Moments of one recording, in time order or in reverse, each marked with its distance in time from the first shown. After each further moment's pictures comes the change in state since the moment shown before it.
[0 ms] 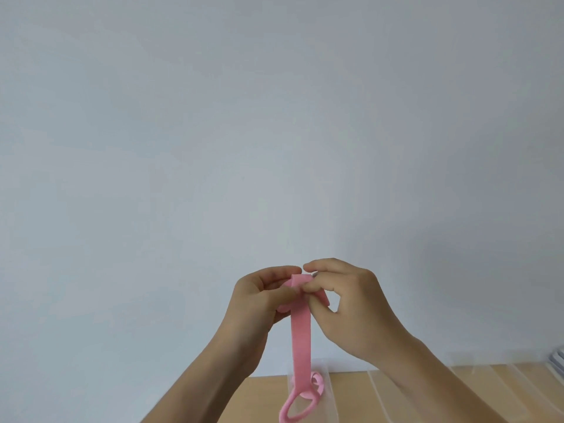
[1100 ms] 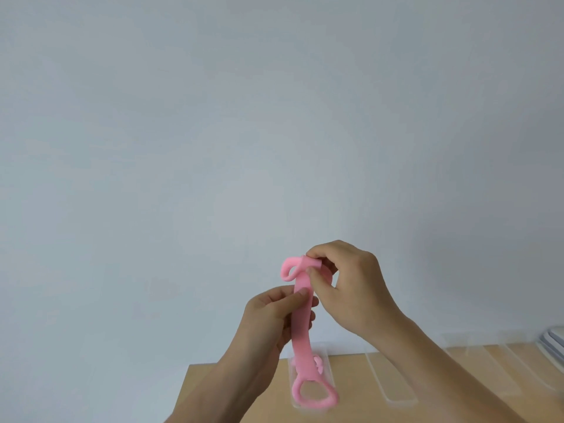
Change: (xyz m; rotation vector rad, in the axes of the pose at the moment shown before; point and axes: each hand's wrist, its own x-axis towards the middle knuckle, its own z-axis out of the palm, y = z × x) left_hand -0.025 -0.032 0.013 -0.108 0.055 -0.215; right_hand -0.002 0.002 0.005 -0.062 0.059 0.075
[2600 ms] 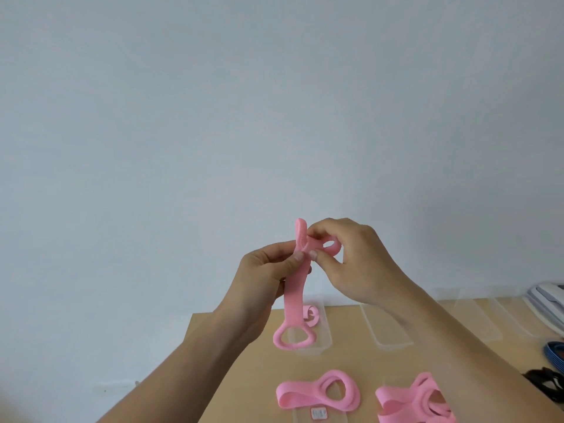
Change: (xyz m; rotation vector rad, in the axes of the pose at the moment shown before) left_hand -0.008 -0.009 -0.010 0.144 -0.047 0.049; right_hand -0.027 0.008 -0.001 0.047 -0.265 0.125
